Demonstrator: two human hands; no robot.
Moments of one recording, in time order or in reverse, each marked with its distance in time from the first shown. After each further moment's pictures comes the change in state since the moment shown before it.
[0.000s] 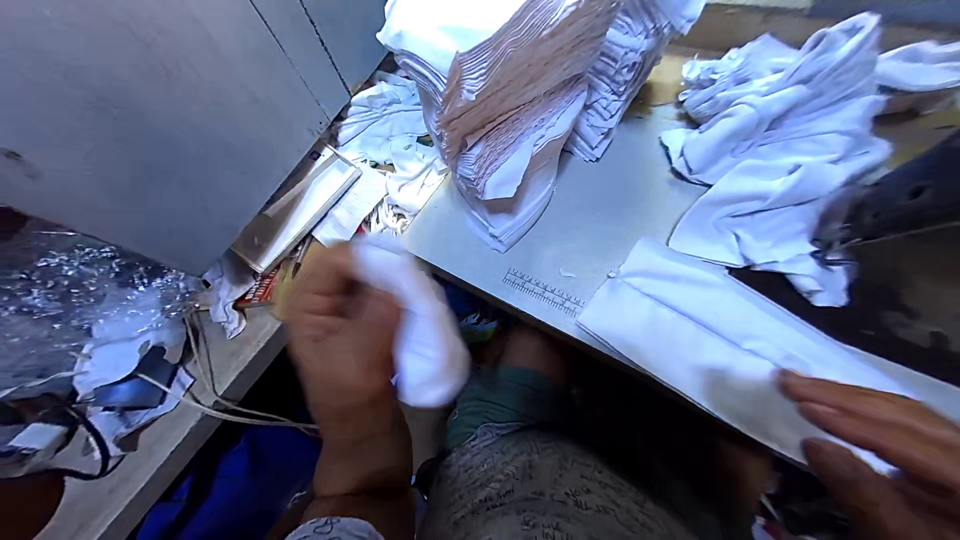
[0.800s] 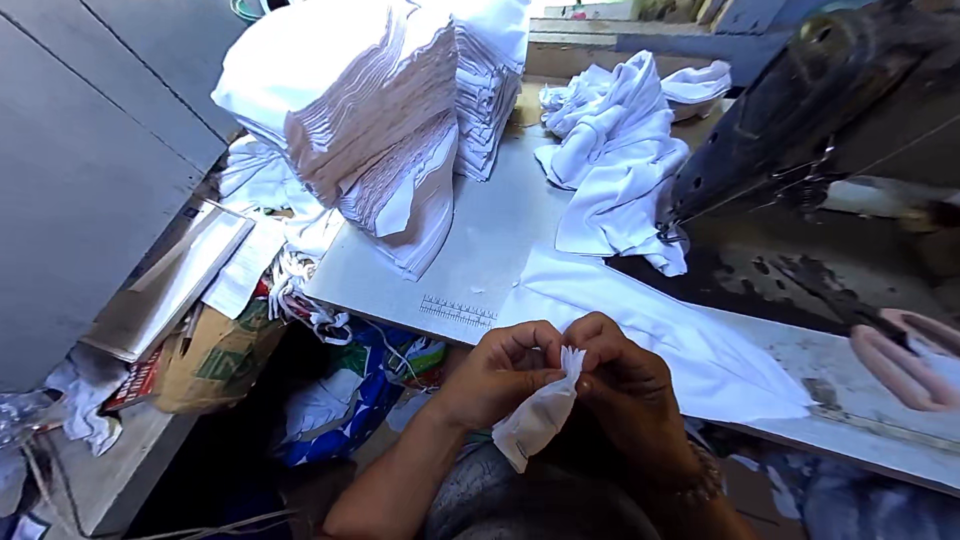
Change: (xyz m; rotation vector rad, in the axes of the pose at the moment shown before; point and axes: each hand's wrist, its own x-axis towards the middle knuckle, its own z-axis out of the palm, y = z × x) left_hand -0.045 -0.086 0.124 -1.006 -0.660 -0.705; right_hand 0.025 0.028 0.087 0.765 0.145 0.060
